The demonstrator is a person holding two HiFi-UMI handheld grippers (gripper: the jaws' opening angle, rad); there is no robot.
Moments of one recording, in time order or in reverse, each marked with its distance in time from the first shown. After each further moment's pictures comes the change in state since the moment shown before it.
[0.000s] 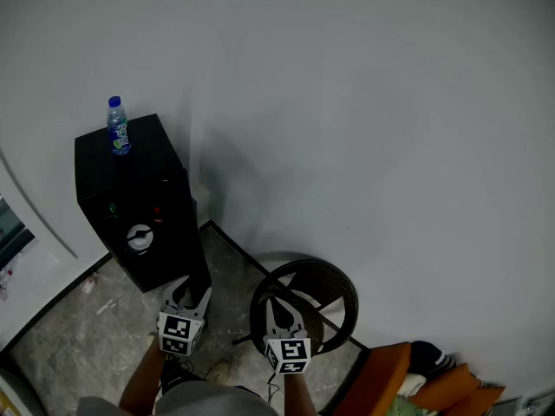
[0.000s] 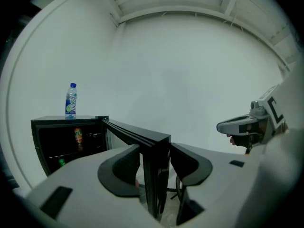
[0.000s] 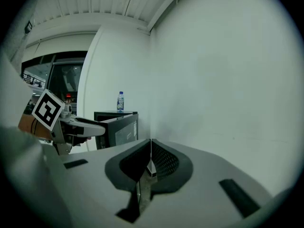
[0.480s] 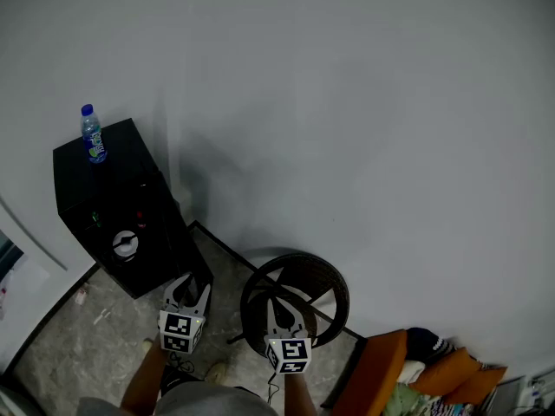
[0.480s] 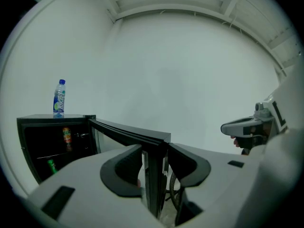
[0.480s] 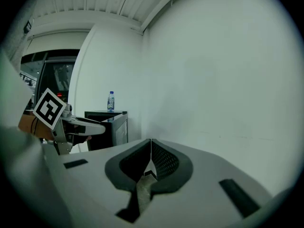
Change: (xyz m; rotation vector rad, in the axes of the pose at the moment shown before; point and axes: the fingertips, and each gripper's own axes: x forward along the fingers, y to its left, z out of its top) left arm 0.034 -0.031 0.008 -0.001 0.009 -0.062; right arm -0.020 -0.039 -0.007 0.024 0.008 -0.100
